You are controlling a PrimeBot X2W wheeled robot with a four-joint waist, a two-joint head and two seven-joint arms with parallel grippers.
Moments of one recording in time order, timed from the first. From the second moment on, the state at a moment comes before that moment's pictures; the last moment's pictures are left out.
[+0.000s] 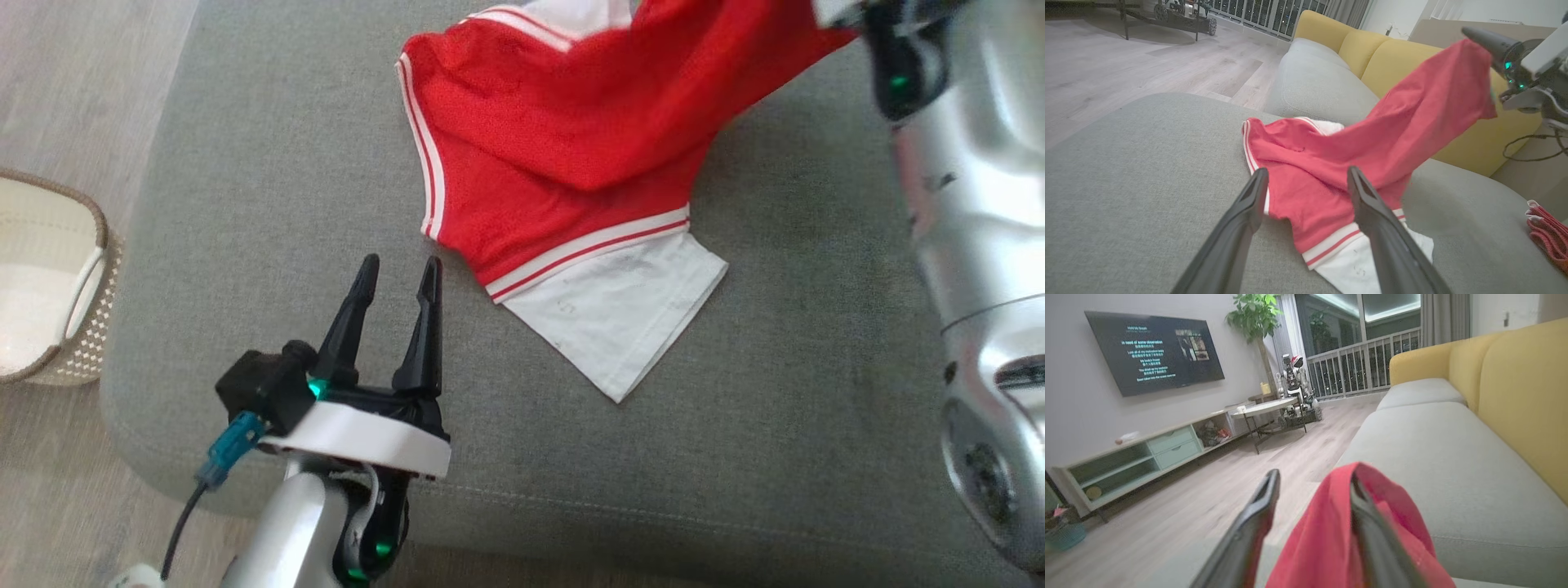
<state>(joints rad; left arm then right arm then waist) -0.15 0.05 -0.39 0.05 -0.43 0.03 -0.26 -1.20 -0.10 0.09 0.98 0.32 0.13 -0.25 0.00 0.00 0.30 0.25</state>
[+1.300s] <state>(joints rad) -0.18 0.05 -0.49 0.03 -0.46 0.04 -0.26 -1.05 -0.28 -0.11 1.31 0.23 0.13 -0.16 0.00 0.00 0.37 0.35</state>
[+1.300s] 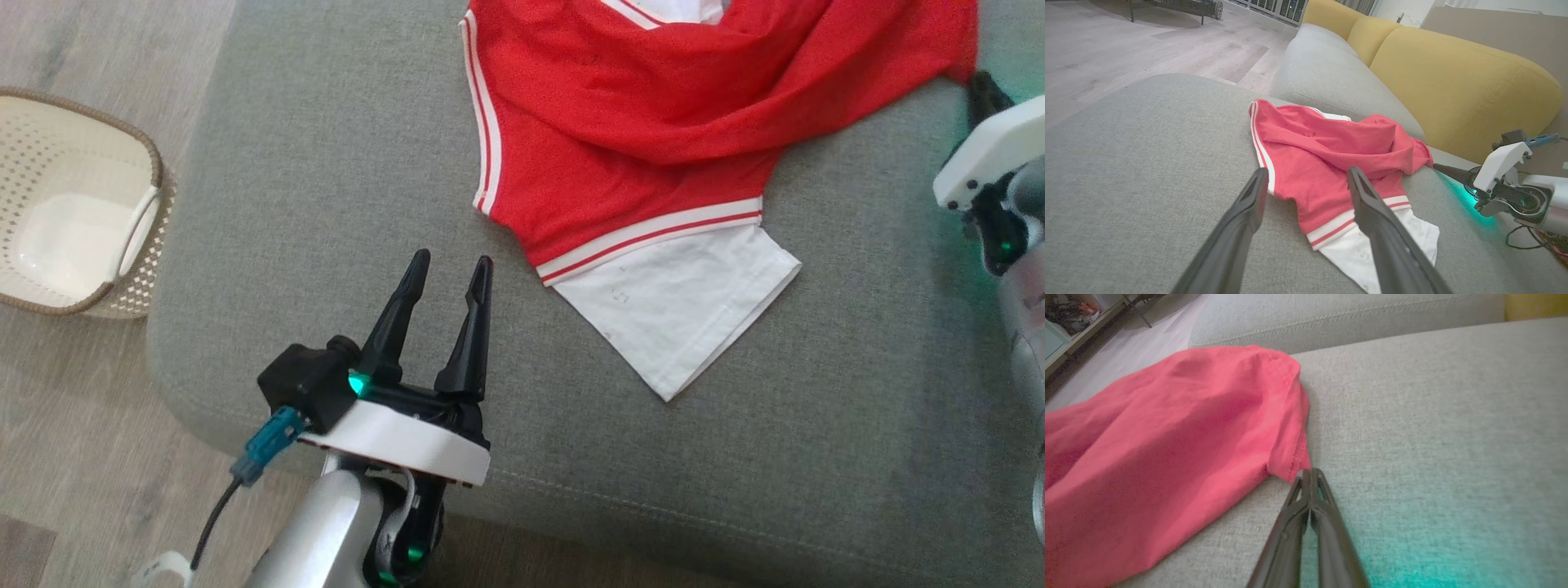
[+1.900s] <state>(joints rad) -0.20 0.05 -0.48 0.02 -0.47 0.05 -0.26 -1.06 -0.17 -0.42 1.30 -0.10 0.13 -0.20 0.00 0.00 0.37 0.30</state>
